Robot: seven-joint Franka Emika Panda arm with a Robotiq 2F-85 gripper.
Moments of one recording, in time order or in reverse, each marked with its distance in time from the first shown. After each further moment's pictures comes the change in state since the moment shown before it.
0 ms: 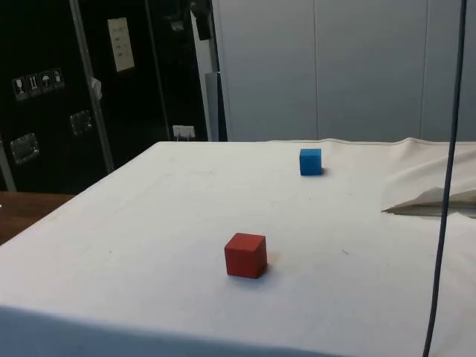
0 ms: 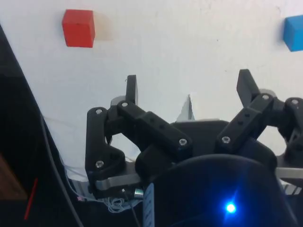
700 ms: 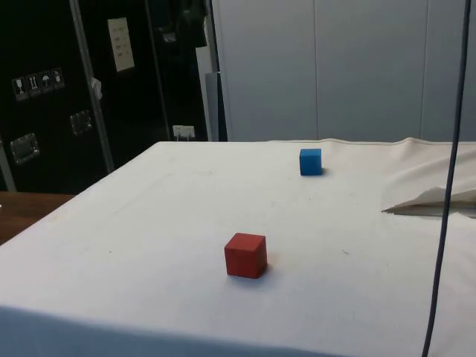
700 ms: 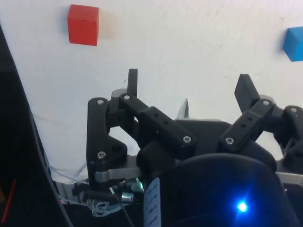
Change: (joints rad) arm 0.012 0.001 0.064 -0.026 -0.044 0.032 0.116
